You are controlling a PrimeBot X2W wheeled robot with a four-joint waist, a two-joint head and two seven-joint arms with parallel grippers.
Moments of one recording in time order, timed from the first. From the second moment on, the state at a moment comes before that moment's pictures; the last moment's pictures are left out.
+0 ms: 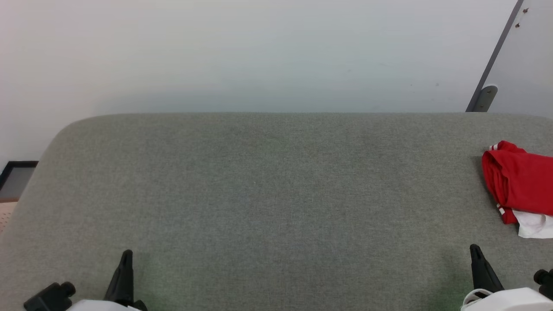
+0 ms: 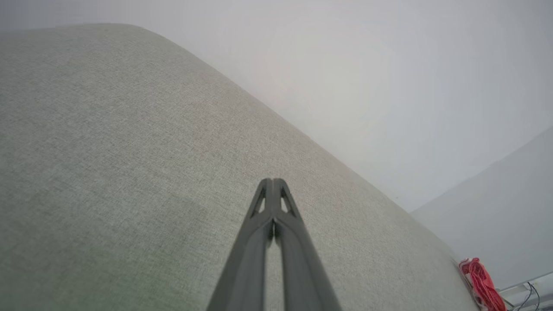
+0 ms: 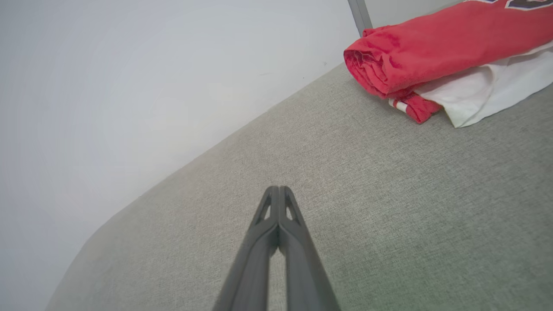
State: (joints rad) left arm 0.02 0.21 0.05 0.28 -0.83 -0.13 -0.13; right arm -0.02 -0.09 -0.08 0.32 0.67 0.13 -0.10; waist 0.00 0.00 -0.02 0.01
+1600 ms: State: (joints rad) left arm -0.06 0.11 0.09 0.26 -1.30 -0.13 0.02; right arm -0.07 -0.07 -0.10 0.28 1.23 0.13 0.03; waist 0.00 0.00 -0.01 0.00
